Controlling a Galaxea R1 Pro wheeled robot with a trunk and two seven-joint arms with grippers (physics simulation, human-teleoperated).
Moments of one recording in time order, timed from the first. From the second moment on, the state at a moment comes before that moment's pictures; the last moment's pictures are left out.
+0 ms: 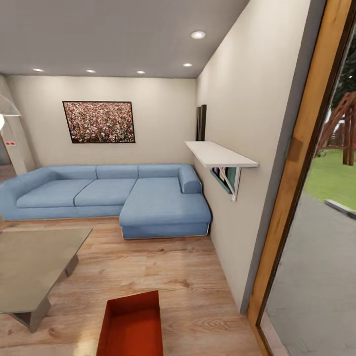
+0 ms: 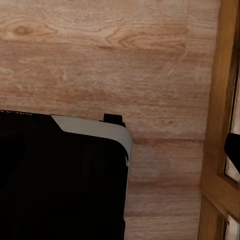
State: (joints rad) left arm -0.24 0.04 -0.15 0.00 0.47 -0.02 0.03; right arm -0.18 0.00 0.23 0.03 -0.10 -0.14 -0.05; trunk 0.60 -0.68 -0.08
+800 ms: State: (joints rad) left arm -0.24 0.04 -0.15 0.00 0.56 -0.03 0.03; right arm -0.18 0.00 0.23 0.03 -0.10 -0.14 -0.06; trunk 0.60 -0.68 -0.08
